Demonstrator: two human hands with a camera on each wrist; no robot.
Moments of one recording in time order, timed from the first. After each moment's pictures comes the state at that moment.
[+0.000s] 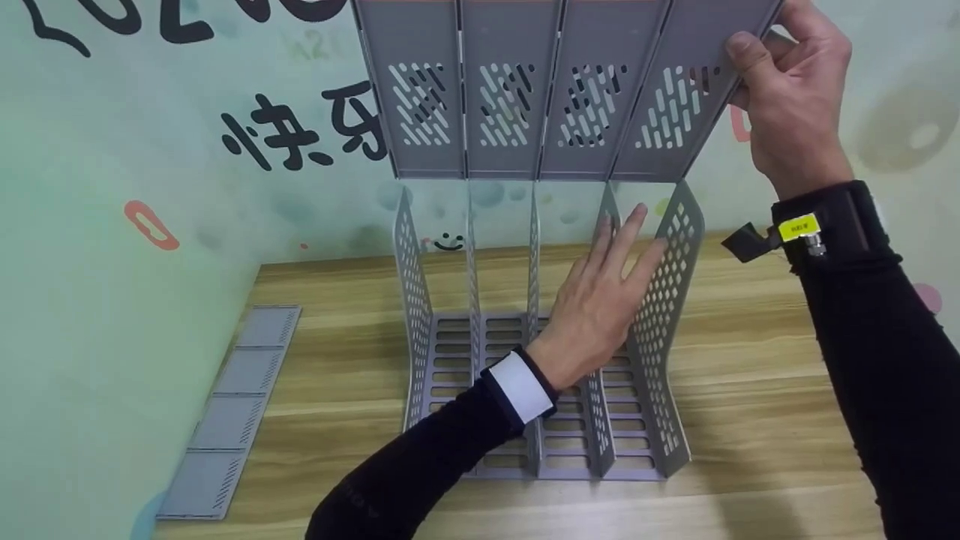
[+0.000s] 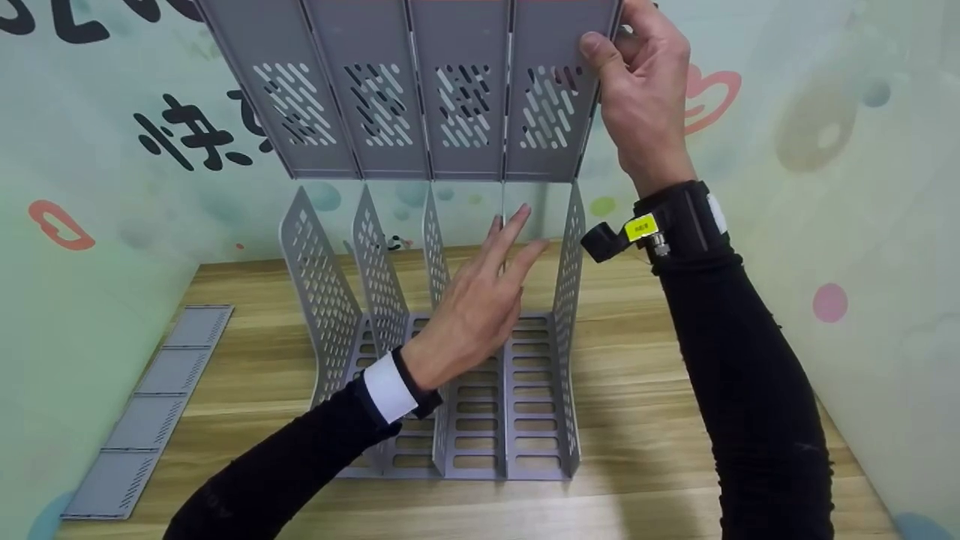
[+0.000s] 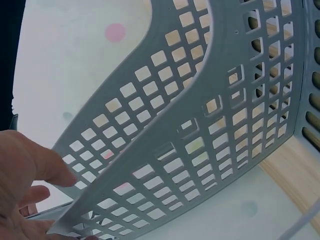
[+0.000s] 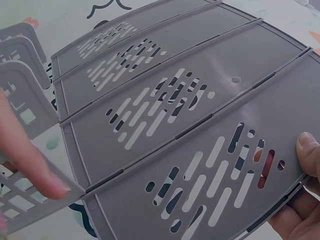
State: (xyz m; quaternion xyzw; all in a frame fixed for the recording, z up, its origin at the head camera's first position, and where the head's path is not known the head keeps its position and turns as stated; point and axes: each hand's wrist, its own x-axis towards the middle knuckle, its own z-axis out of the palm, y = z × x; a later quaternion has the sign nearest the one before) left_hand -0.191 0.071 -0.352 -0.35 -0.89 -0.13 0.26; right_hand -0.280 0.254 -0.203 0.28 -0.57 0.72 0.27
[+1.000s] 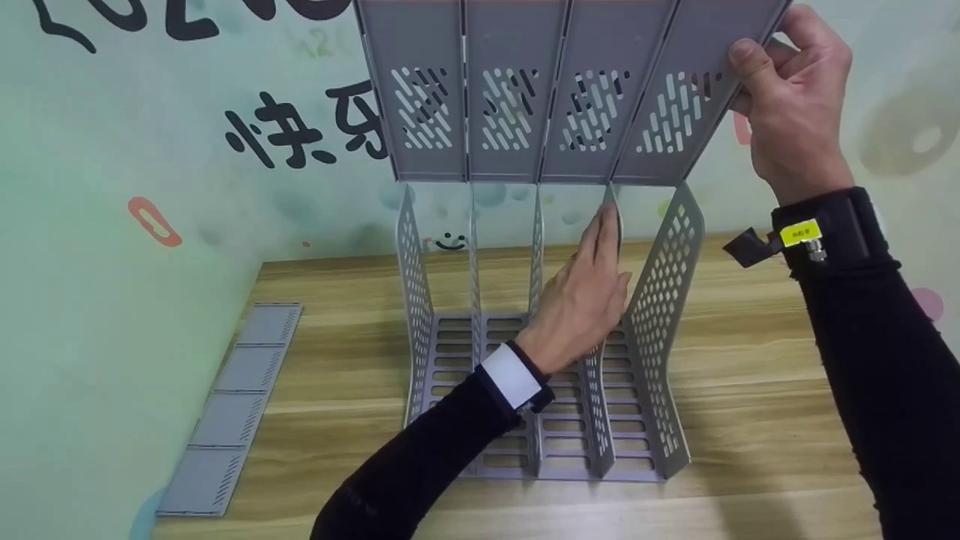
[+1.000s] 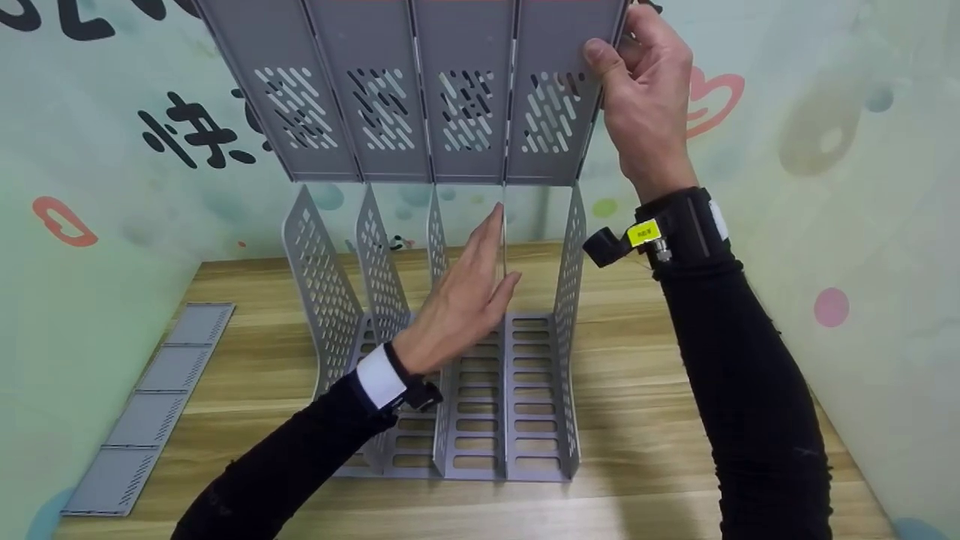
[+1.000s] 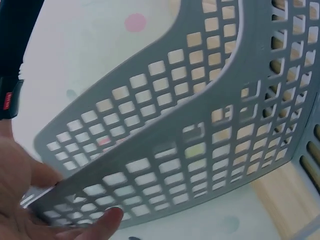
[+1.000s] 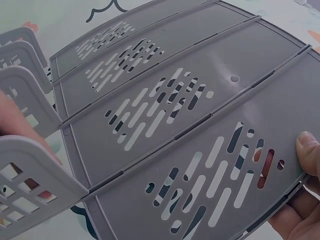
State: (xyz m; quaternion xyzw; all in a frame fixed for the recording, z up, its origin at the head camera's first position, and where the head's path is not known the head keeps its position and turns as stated) left_hand -0.202 0.062 -0.349 -0.30 -0.88 -0.30 0.21; right_hand -0.288 0.256 -0.205 0.32 -0.57 0.71 0.27
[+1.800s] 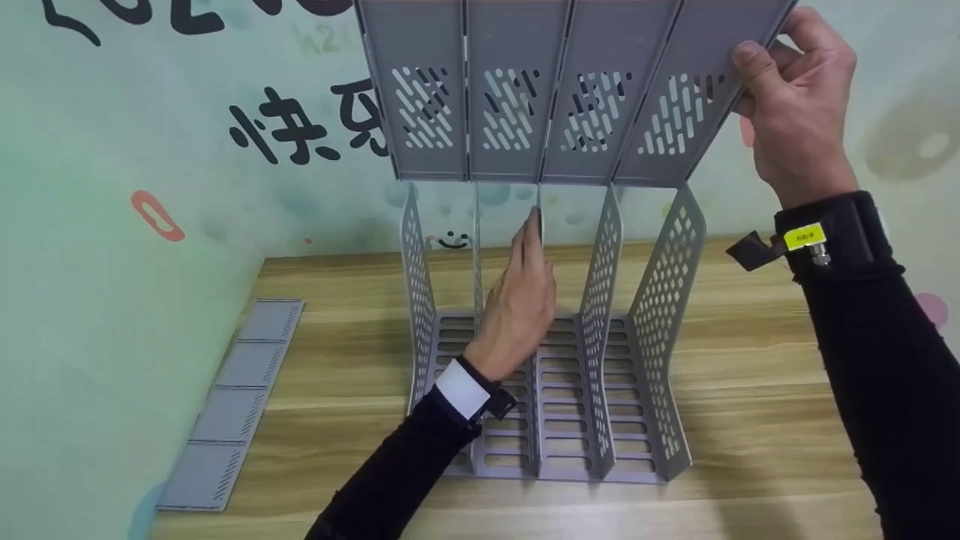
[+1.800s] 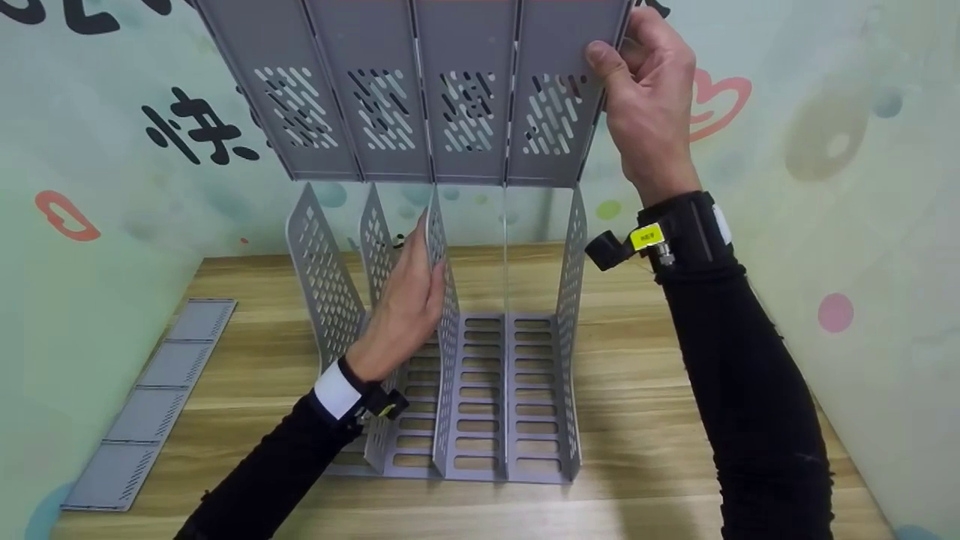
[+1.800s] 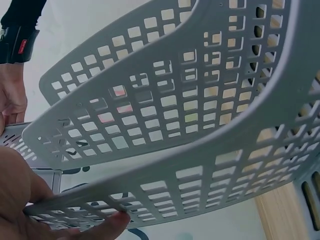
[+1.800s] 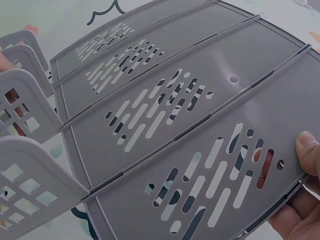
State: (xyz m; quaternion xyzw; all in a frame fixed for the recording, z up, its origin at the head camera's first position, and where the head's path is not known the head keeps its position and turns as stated) left_hand -0.200 0.009 -0.369 -0.23 -0.86 -0.41 0.21; right_hand -0.281 0.254 -0.202 0.33 -0.58 0.69 0.28
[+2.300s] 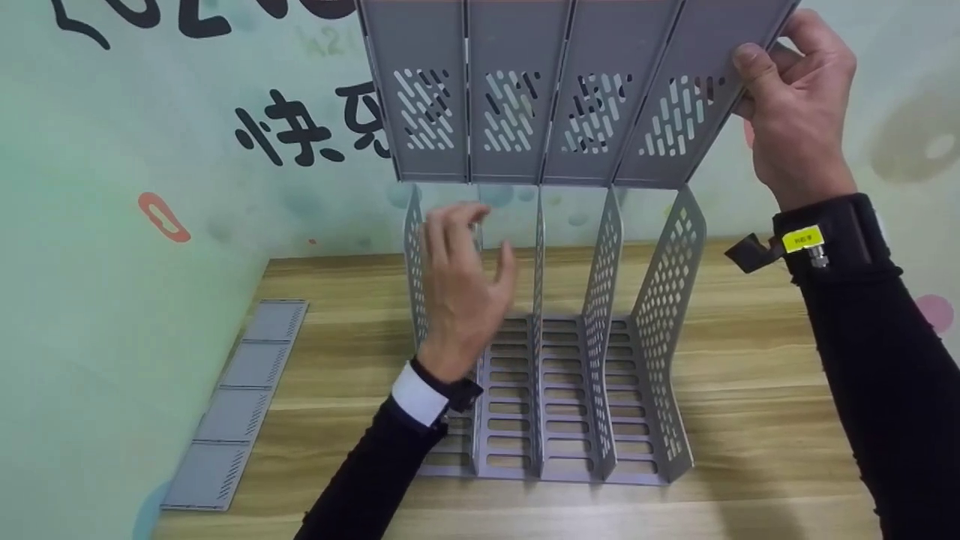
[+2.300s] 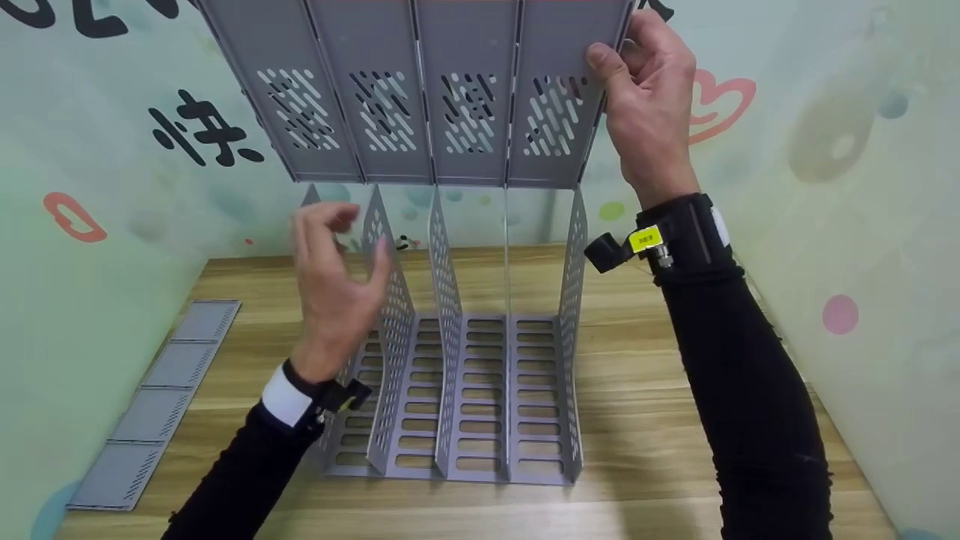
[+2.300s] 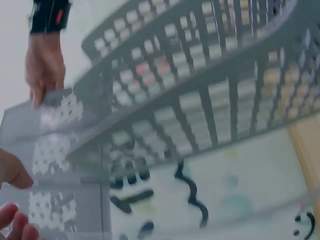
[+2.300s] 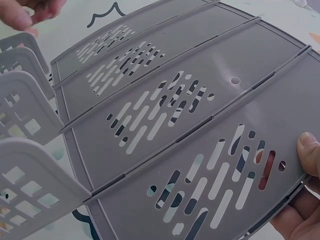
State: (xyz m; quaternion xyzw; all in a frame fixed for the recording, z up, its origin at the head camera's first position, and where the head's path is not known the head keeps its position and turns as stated) left_hand -0.197 -0.032 -0.339 -0.18 -0.79 -0.34 0.47; right_hand -0.281 0.253 -0.203 0.33 -0.56 0.71 0.27
